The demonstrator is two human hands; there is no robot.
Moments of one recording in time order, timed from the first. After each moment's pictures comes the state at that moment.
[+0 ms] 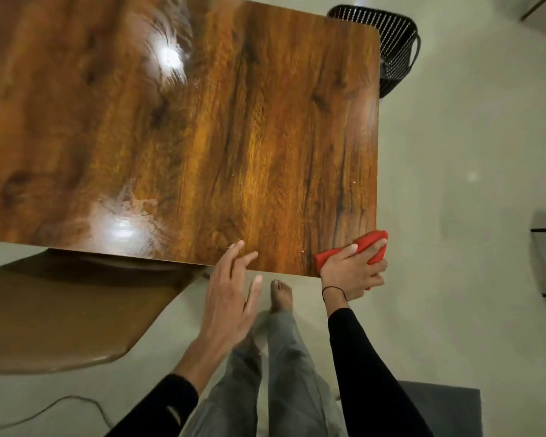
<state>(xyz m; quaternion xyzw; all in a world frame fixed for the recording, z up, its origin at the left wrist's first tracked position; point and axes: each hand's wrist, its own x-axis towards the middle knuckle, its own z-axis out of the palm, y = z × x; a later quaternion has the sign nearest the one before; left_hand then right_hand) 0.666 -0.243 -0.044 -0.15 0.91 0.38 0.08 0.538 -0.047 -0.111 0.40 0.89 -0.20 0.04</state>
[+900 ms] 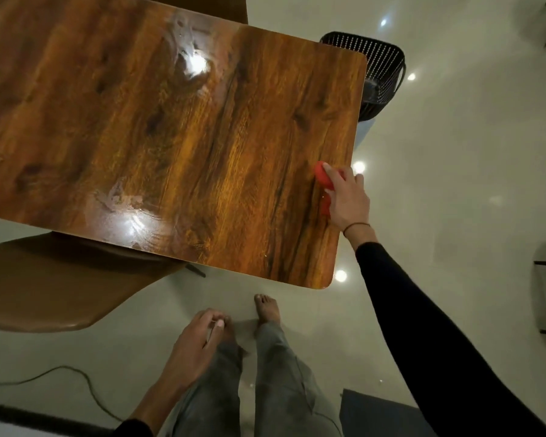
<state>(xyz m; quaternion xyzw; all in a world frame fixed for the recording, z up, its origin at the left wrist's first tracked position) 0.734 -0.178 -0.028 -0.31 0.80 0.44 0.24 0.355 0.024 -0.019 -0.15 0.97 -0.15 0.14</state>
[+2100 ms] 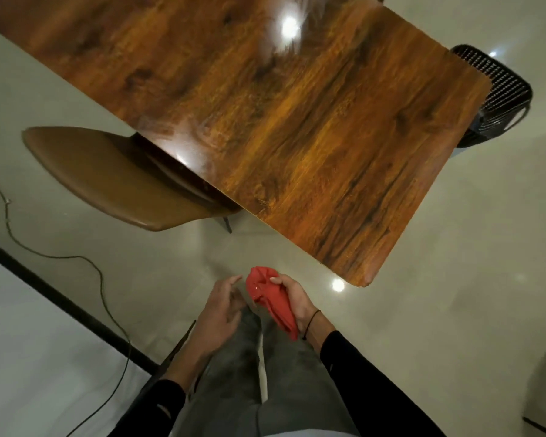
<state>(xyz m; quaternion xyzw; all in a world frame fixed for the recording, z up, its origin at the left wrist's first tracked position) 0.811 -0.148 -0.044 -0.39 0.74 0.53 0.13 0.632 -0.034 -0.052 0.23 0.57 -0.43 0.66</state>
